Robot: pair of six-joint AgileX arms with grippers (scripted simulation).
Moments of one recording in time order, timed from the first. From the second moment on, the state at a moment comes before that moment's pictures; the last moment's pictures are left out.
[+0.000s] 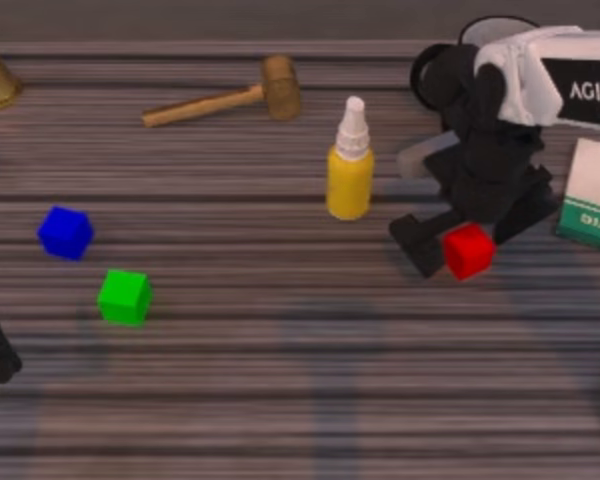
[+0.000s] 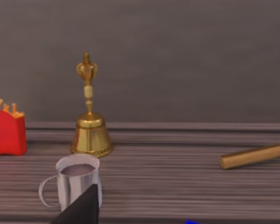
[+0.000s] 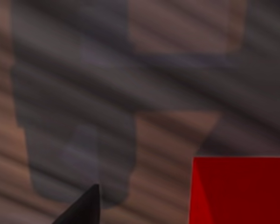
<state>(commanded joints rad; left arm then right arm) 0.00 0.00 0.00 0.00 0.00 0.00 0.38 2.32 1.65 -0.91 0.00 -0.09</state>
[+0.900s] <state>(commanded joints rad) 0.00 0.00 0.00 0.00 0.00 0.00 0.38 2.32 1.65 -0.91 0.00 -0.09</state>
